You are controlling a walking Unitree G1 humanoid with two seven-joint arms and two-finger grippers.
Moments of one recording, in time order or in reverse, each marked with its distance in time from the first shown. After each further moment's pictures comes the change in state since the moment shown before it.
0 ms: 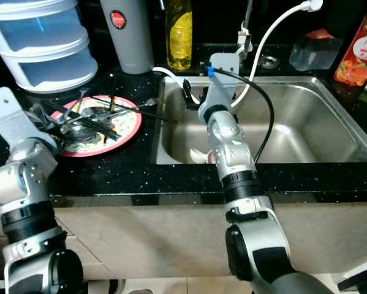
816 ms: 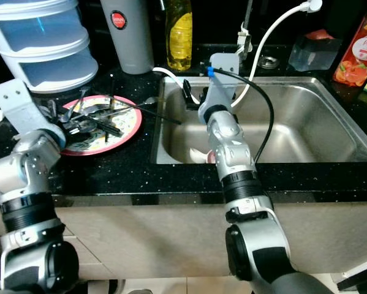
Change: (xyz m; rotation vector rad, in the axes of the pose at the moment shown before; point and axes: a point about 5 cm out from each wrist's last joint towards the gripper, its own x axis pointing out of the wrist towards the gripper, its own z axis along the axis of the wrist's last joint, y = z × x) left arm 0.010 -0.017 0.012 0.010 -0.014 -0.159; right arm 0.000 0.000 -0.001 0.001 0.005 0.000
